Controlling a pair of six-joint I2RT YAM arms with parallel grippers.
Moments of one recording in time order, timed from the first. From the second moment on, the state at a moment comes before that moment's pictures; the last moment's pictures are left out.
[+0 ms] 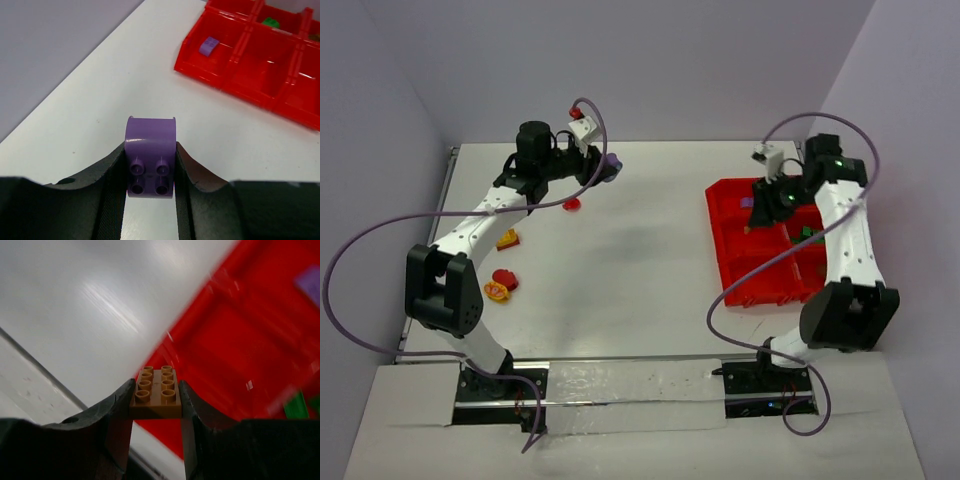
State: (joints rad) left arm -0.35 1.67 1.38 0.02 0.71 0.17; right arm -0.13 1.52 1.56 -1.24 -0.62 -0.62
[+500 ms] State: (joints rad) left arm -0.39 1.67 1.37 0.03 0.54 0.17; right arm -0.55 1.34 1.30 -1.28 -0.25 -0.78
